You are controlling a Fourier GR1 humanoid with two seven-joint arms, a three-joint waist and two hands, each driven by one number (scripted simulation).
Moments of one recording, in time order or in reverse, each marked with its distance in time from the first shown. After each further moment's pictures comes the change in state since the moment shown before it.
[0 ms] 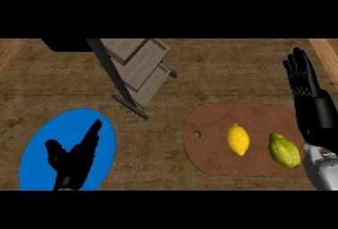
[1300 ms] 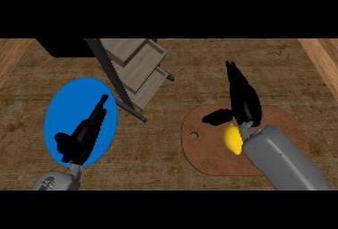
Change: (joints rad) left arm -0.197 0.000 0.012 0.119 -0.160 -0.109 -0.242; right arm -0.308 0.097 0.372 0.347 0.623 -0.141 0.809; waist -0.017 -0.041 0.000
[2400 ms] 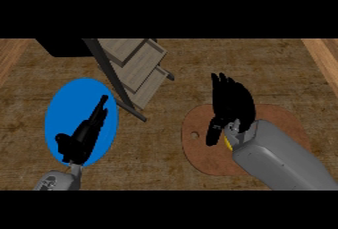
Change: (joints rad) left arm 0.001 -0.013 0.015 0.021 -0.012 -0.017 -0.019; right arm -0.170 -0.039 0.148 -0.240 -0.027 0.599 0.586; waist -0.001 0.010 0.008
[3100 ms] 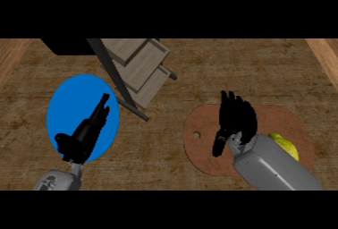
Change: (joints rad) left arm -0.003 -0.006 0.005 -0.024 -0.012 -0.020 0.012; right arm 0.162 0.037 -0.020 0.050 0.107 -0.006 -0.002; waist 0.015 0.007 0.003
